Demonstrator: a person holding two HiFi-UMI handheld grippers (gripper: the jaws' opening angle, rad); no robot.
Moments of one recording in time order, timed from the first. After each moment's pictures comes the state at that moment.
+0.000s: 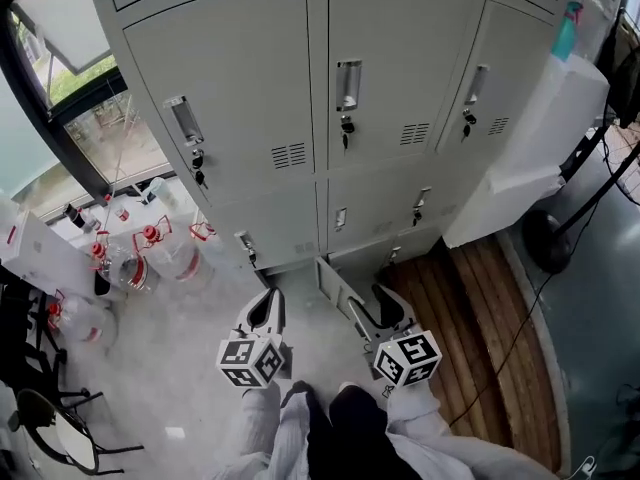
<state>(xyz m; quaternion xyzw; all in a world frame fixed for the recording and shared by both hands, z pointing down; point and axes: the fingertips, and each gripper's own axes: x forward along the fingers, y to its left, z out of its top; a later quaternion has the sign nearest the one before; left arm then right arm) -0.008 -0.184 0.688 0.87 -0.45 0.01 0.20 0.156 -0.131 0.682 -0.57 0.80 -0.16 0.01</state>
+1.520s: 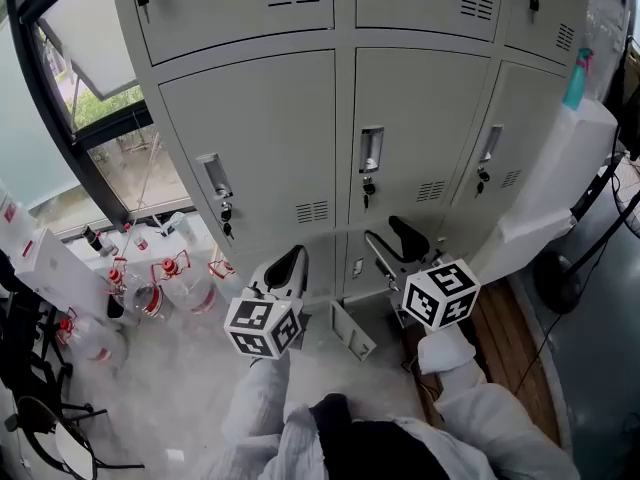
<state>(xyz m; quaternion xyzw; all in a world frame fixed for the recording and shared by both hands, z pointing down) 0.044 -0.297 0.526 0.91 -0.41 -0.03 0.08 0.184 -0.287 0.491 -0.53 0.85 -0.04 0.02</state>
